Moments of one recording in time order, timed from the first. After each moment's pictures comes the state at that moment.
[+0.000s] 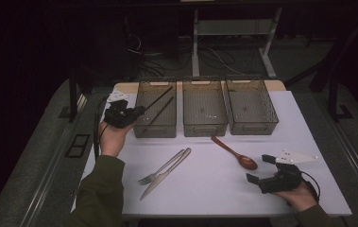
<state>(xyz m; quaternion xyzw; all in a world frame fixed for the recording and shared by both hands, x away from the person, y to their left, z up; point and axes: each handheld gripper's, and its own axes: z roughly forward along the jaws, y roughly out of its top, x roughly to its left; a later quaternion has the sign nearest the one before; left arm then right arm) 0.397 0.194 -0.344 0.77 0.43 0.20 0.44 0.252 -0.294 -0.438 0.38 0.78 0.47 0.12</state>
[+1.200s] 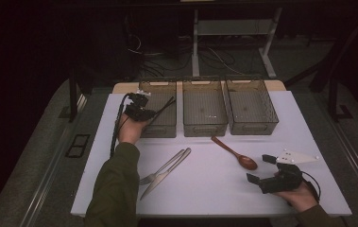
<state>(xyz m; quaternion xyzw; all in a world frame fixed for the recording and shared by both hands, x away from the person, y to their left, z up) 0.454 0.157 -0.387 0.82 0.46 0.16 0.31 0.251 -0.294 -0.437 0.38 0.78 0.48 0.12</state>
